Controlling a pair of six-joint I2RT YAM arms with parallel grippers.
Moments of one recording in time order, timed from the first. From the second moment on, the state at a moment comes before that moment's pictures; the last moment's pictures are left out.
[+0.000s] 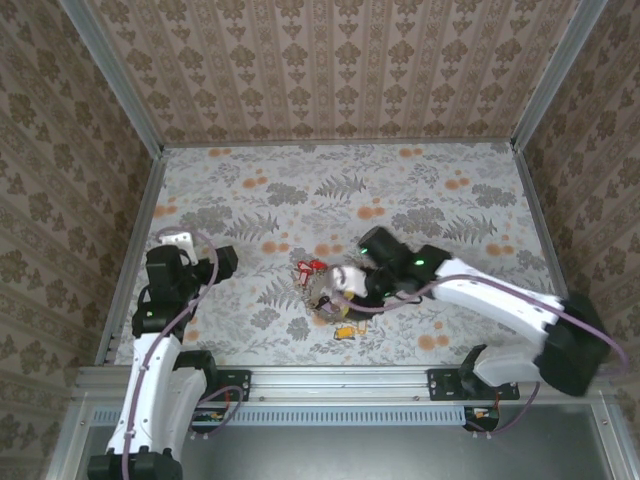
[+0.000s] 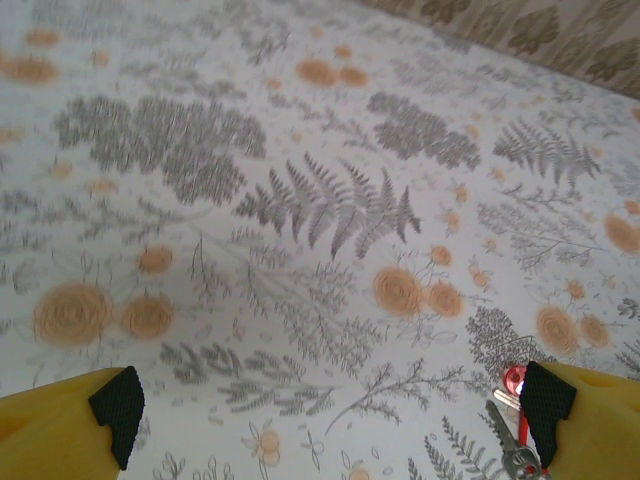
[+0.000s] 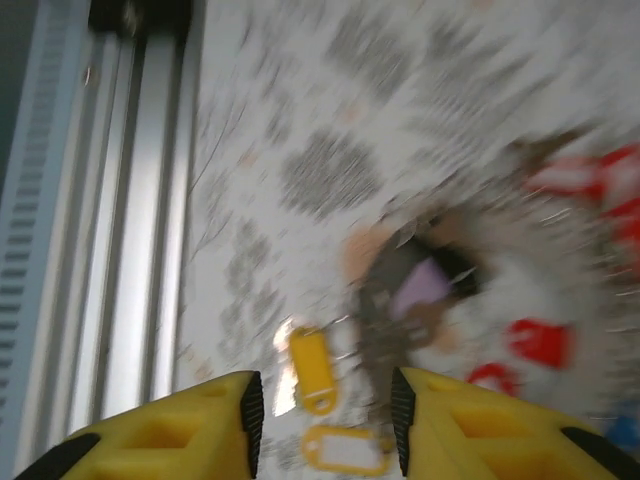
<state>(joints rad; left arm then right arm) -0.02 0.59 0.50 -0.43 0.20 -0.24 0.77 1.23 0.93 -0.62 -0.45 -0.56</state>
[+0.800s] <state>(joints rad) -0.11 0.94 0.36 0.14 -0.04 0.18 0.18 0.76 0.21 0.32 0.23 -0.10</state>
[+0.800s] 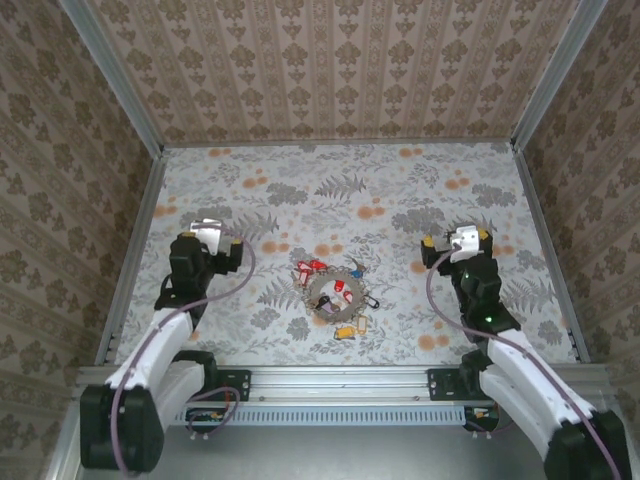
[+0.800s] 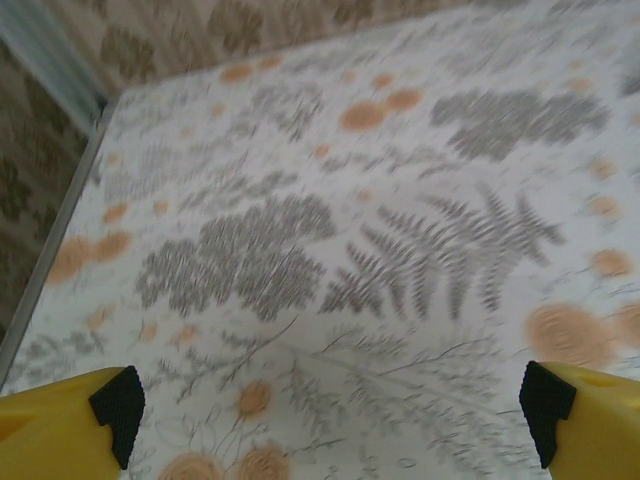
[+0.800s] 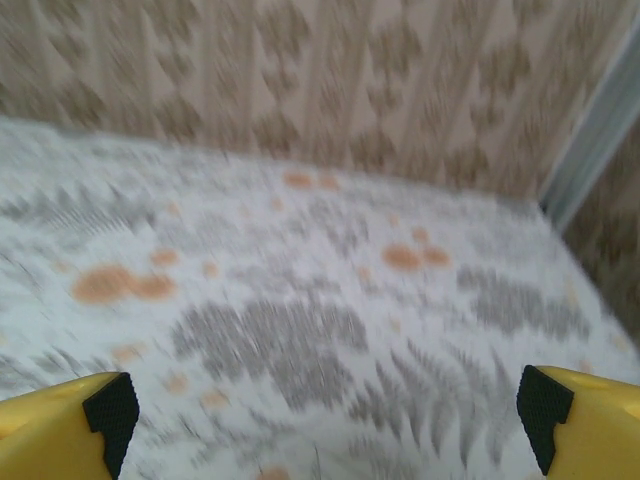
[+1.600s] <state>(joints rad) -0.02 1.54 0.37 0.75 0.05 0.15 0.02 1.53 0.37 0.83 -0.01 -0.02</state>
